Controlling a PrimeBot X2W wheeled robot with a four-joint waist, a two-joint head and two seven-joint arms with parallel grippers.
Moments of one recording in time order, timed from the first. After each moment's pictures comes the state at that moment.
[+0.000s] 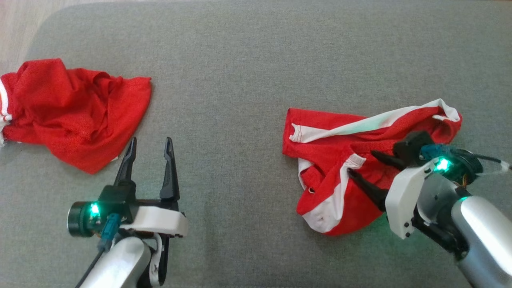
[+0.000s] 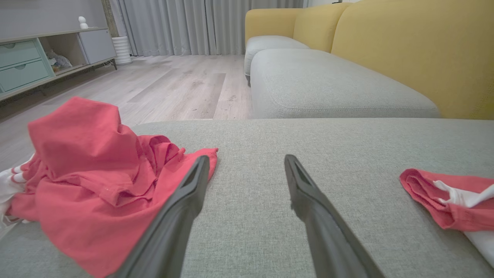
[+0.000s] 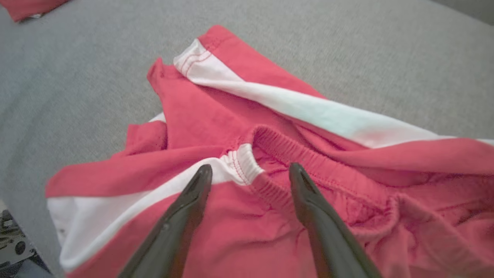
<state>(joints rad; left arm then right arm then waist) -0.29 0.39 -0.68 0.13 -0.62 0.46 -0.23 -0.28 -0.49 0.51 0.03 0.46 0.13 0.53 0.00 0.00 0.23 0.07</state>
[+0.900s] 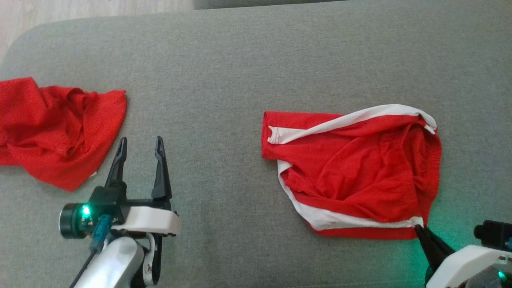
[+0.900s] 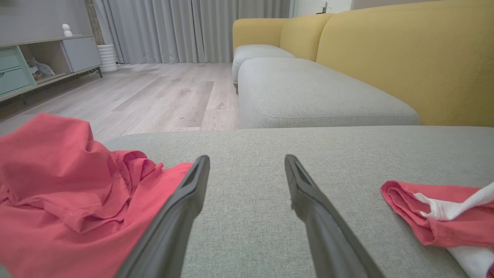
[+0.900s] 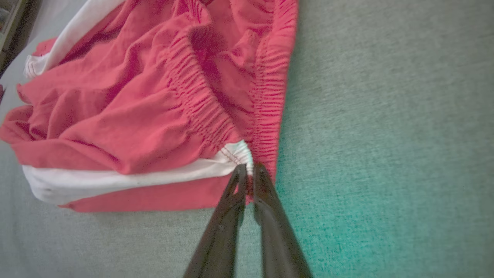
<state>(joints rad) -0.28 0.39 -0.64 0.14 -0.61 0.46 -0.25 0.23 -0.13 -0.07 -0.02 0.53 0.13 0.47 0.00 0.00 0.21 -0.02</state>
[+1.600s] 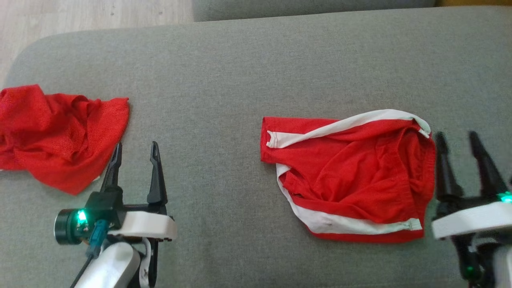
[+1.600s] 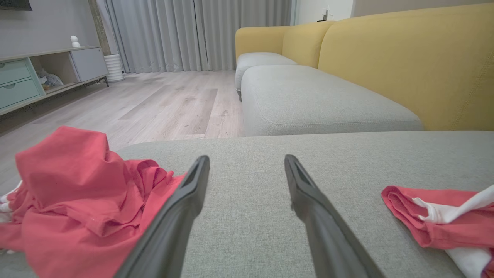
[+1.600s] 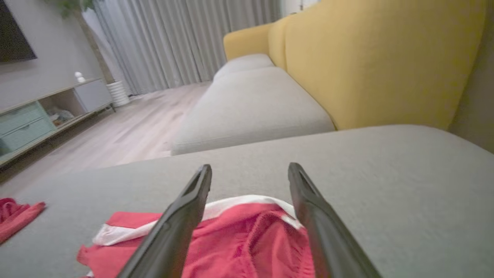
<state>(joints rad) -0.25 0.42 -0.64 0.12 -0.62 0.48 -0.25 0.03 -0.13 -0.08 -0.11 0.32 0.13 0.03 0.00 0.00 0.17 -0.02</state>
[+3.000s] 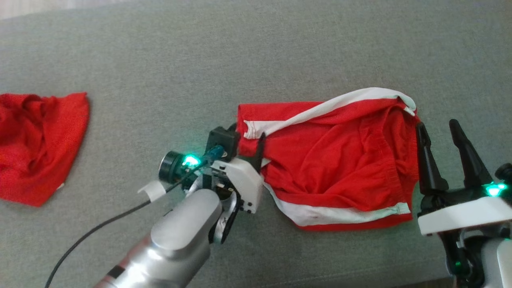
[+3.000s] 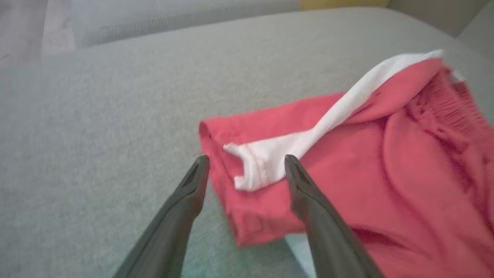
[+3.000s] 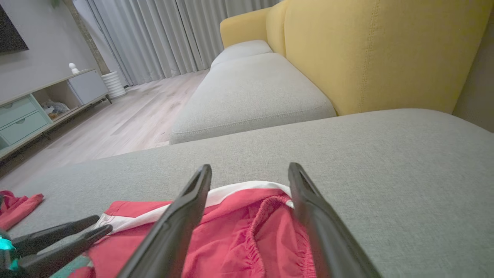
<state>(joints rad) -0.64 0.10 -0.92 0.51 -0.62 0.26 0.10 0.02 -0.11 0.00 -0.18 0.32 0.13 0.05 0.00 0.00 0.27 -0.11</state>
